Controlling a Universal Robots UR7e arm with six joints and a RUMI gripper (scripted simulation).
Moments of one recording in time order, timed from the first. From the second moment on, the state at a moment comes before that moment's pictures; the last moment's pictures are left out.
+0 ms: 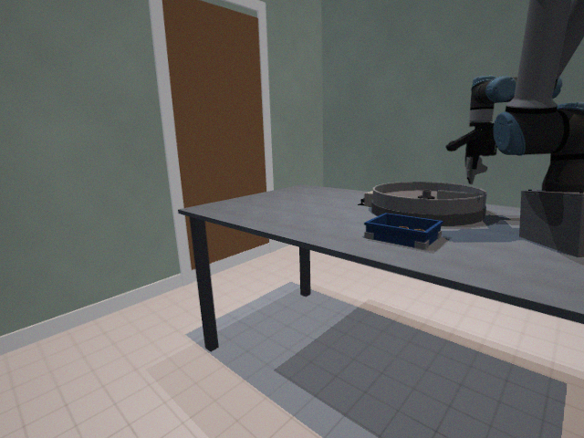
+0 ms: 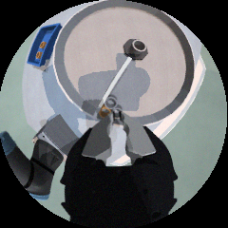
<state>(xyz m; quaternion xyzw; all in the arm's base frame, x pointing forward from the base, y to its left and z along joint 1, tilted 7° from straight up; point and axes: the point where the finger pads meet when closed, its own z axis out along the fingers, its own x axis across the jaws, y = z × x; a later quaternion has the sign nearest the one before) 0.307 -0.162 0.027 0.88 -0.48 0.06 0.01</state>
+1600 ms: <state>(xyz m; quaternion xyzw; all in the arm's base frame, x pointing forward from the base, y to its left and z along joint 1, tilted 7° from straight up) 0.306 -0.162 0.027 0.88 -0.48 0.06 0.01</state>
